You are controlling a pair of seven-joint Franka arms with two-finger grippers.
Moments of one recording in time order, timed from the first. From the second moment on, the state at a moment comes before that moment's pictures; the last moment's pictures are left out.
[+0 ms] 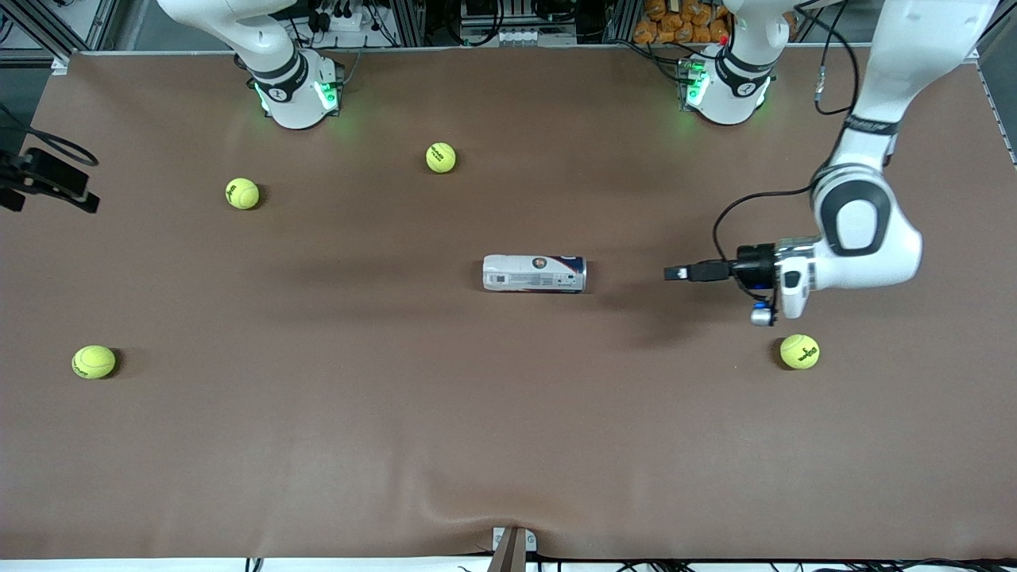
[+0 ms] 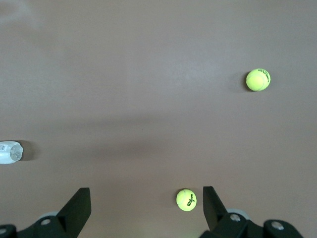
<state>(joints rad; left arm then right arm) 0.10 0.38 -0.20 -2.10 -1.19 1.94 0.42 0.18 0.04 -0.25 -1.41 0.05 1.43 -0.01</state>
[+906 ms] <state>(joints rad) -0.06 0.54 -0.21 -2.09 -1.35 2.03 0.61 -0.02 -0.02 -0.06 -1.52 0.01 1.50 -0.01</state>
